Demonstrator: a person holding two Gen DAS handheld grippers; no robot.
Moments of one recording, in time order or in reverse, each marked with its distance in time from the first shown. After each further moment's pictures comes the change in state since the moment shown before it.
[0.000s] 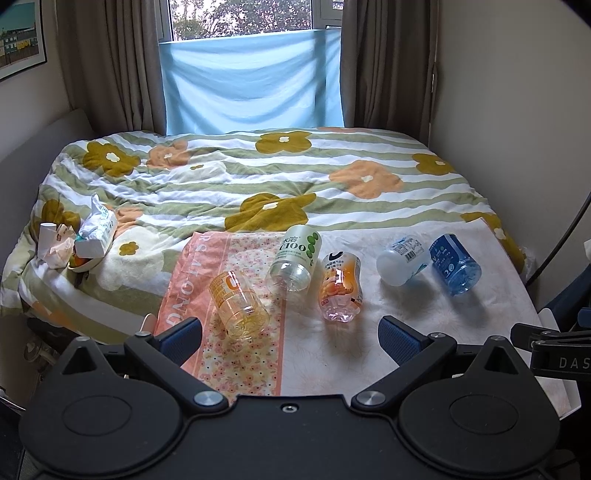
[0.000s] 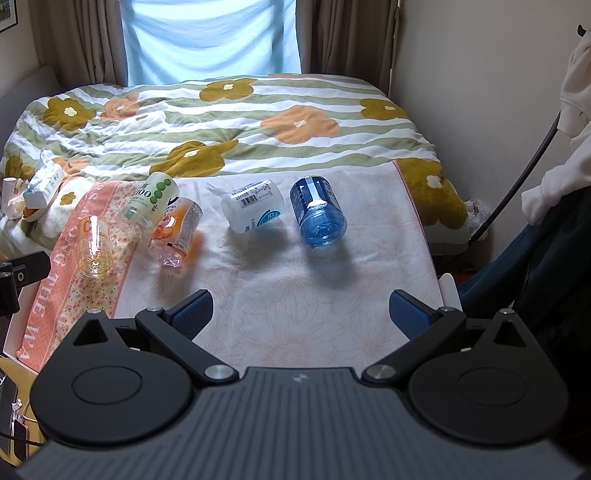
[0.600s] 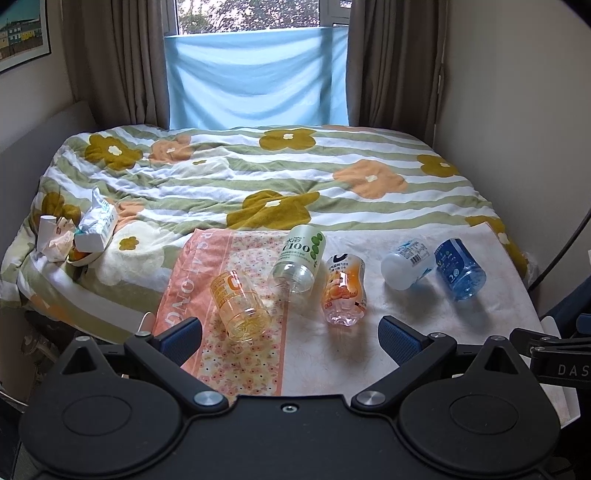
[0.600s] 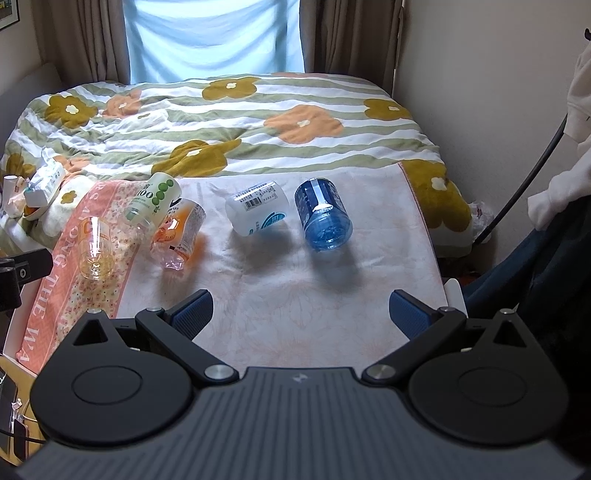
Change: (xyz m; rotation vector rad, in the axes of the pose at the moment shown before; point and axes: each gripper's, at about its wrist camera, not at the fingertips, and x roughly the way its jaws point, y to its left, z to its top) left arm 0.009 0.009 0.010 -0.035 0.018 0.006; right arm 0.009 0.006 0.009 -0.013 0.004 0.009
